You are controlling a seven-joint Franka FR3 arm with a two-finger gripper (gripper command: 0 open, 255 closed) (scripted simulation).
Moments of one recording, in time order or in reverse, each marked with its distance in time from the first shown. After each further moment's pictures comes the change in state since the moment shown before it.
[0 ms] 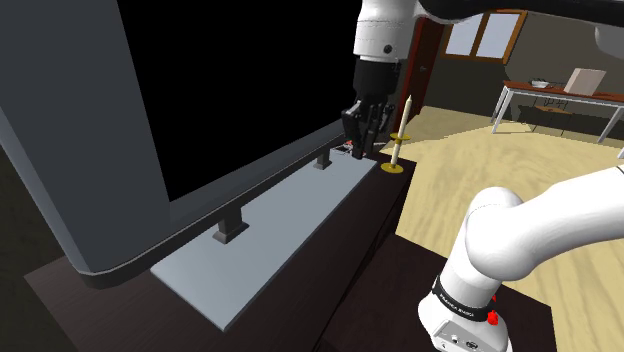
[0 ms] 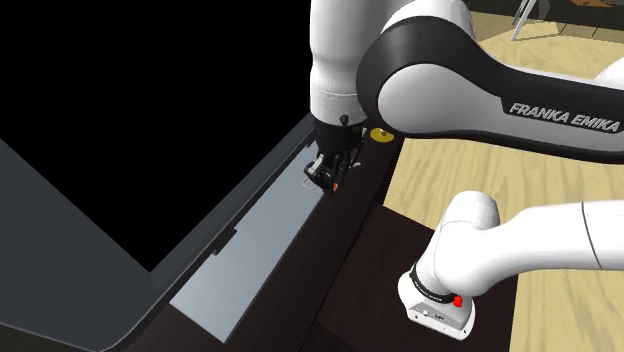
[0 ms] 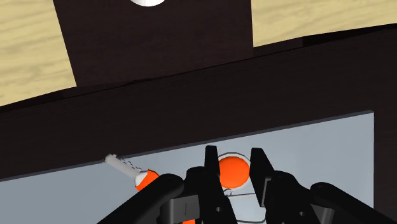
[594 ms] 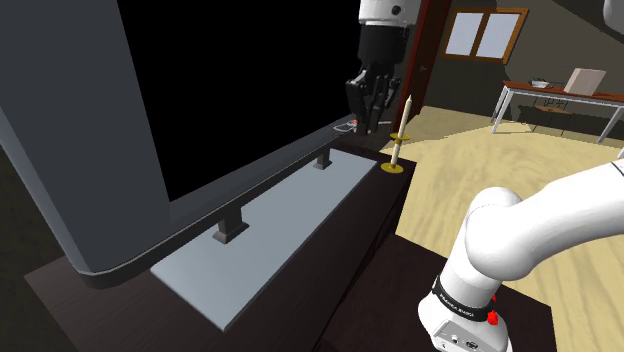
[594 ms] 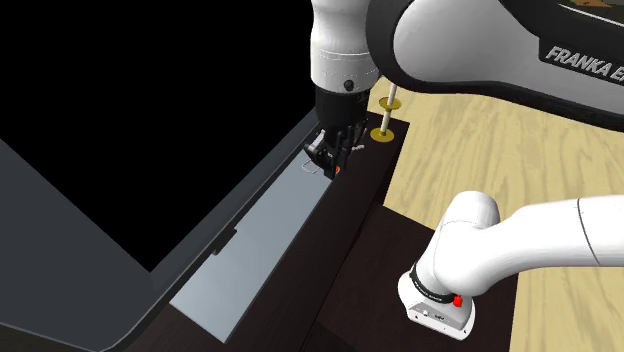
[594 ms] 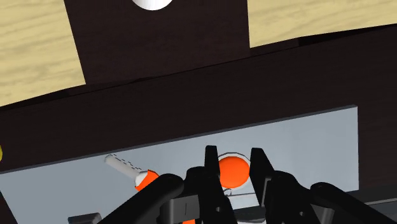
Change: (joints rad) arm -0.008 0.051 -0.010 0.159 -0.013 -0.108 0.008
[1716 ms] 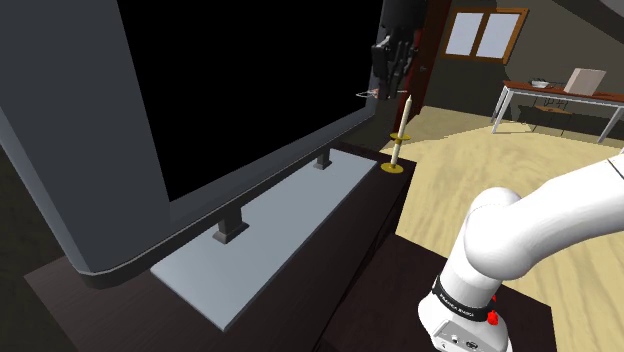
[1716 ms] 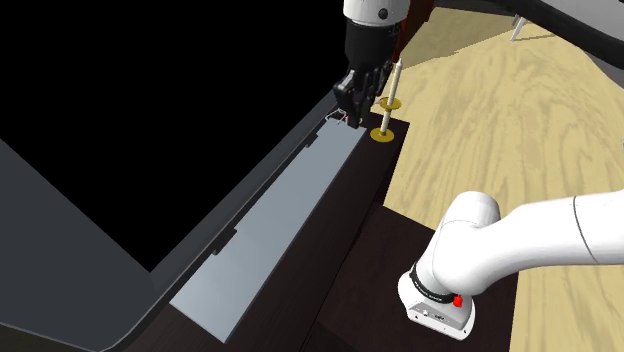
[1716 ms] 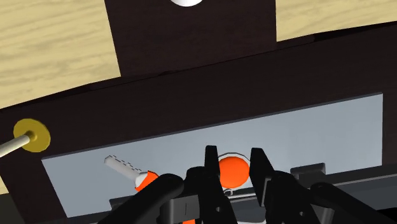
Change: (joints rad) arm -0.030 0.045 -0.162 0.156 -0.112 -0.124 -0.166
